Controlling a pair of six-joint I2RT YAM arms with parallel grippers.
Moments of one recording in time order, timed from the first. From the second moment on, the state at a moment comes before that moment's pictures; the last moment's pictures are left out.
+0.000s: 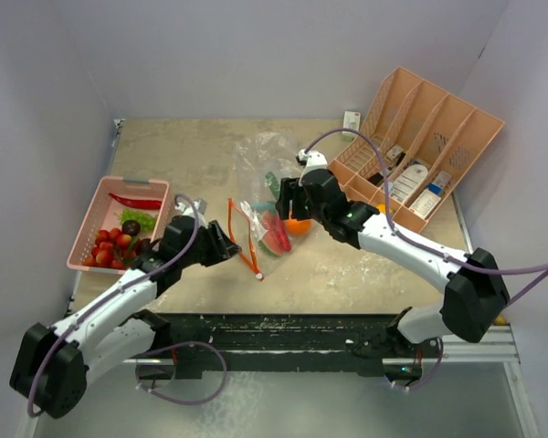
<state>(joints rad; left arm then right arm) -0.47 0.89 0.46 -0.21 0.15 -0.81 0.76 1.41 1.07 -0.19 0.21 0.45</state>
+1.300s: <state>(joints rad) -0.61 1.32 0.56 0.12 -0.03 -0.84 0.50 1.64 0.97 0.08 -0.12 0.30</state>
